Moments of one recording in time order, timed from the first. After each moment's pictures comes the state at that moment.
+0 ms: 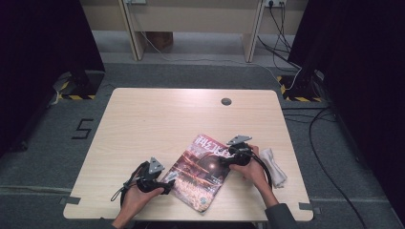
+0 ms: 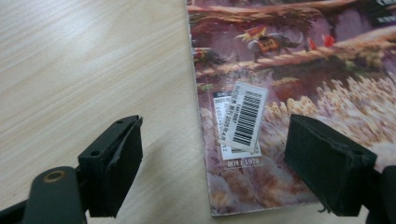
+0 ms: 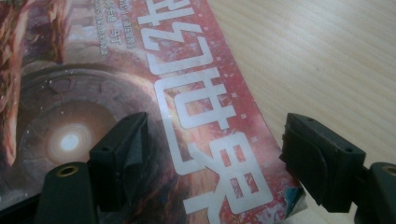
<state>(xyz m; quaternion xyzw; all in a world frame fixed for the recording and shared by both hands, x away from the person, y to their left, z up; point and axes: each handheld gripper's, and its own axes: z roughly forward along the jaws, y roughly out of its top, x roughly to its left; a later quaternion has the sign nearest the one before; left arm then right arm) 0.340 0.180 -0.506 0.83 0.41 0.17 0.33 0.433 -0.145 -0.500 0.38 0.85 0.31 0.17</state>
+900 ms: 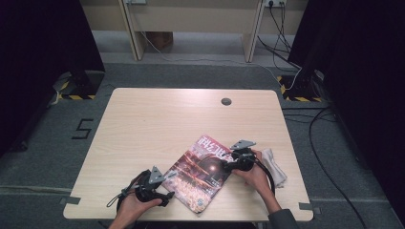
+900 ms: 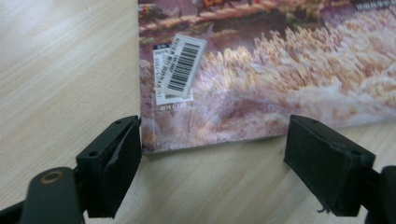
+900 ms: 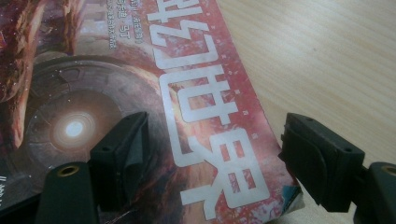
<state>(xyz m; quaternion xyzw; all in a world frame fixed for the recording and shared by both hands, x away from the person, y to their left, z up) 0.314 0.180 -0.504 0.86 0.37 0.14 0.31 0.416 -0.153 -0.502 0.40 0.84 0.32 0.17</state>
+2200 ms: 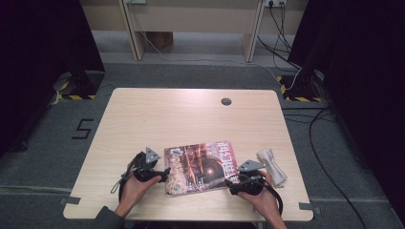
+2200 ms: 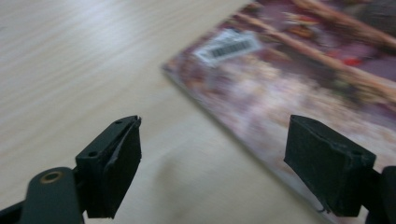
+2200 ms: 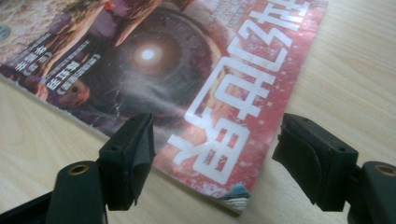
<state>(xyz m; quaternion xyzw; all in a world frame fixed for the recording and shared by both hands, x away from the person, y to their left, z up) 0.352 0.186 -0.496 0.82 0.43 0.20 0.33 0.338 -0.167 -0.491 0.40 0.84 0.33 0.15</state>
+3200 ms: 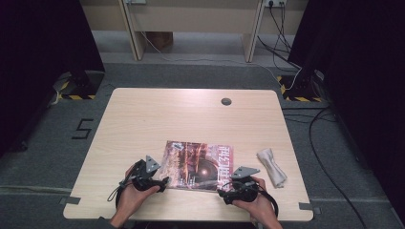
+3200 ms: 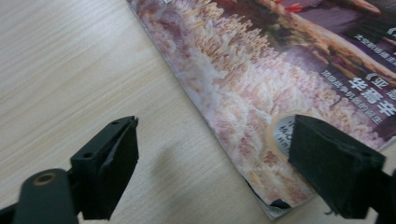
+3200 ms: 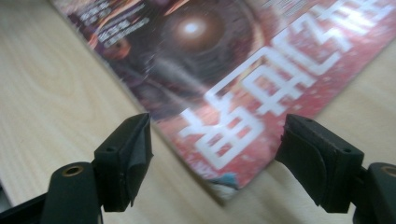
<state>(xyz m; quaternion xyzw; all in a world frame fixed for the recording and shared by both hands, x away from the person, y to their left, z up) 0.337 0.190 -0.500 0.83 0.42 0.22 0.29 0.322 -0.150 -0.496 0.37 0.86 0.34 0.10</state>
